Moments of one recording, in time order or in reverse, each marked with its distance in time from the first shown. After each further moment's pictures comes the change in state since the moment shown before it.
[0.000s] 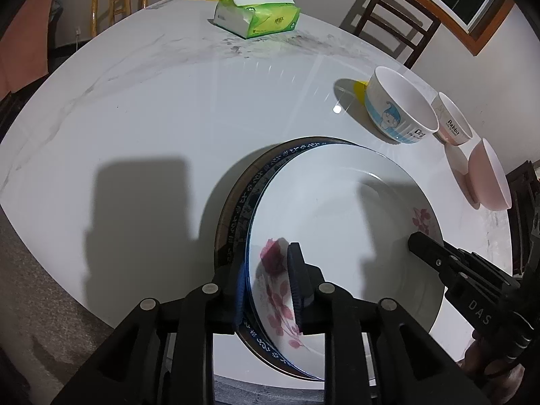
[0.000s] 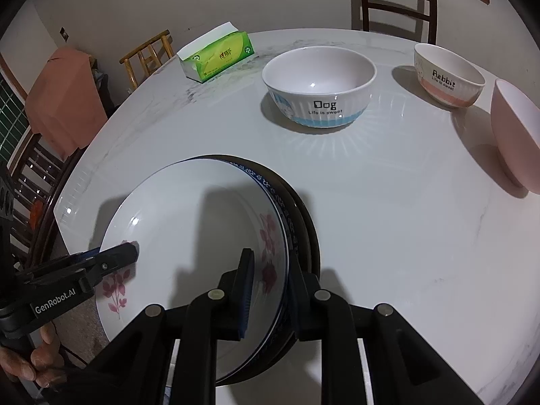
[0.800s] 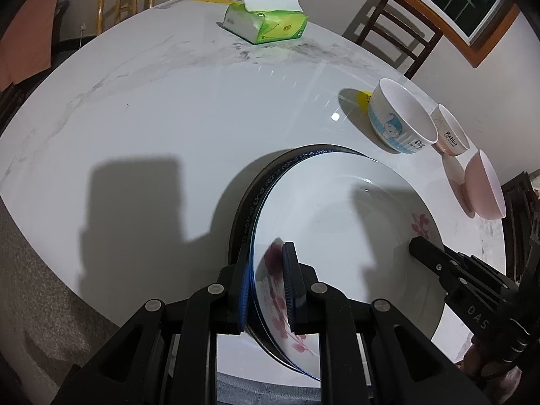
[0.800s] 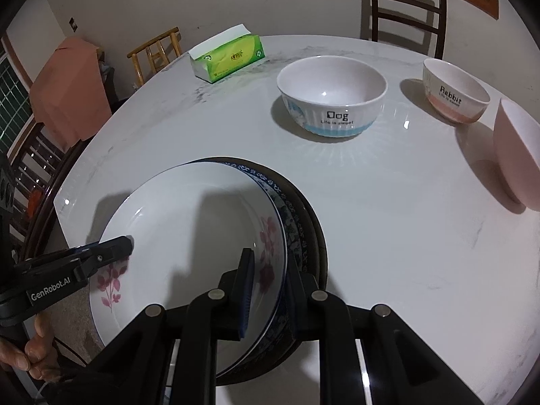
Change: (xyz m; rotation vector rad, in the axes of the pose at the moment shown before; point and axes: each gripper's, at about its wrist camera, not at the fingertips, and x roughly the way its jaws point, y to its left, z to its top) left arm -0.005 0.010 -0.001 -0.032 -0.026 -0.025; right arm -0.004 0.006 0.000 -0.048 -0.016 -0.005
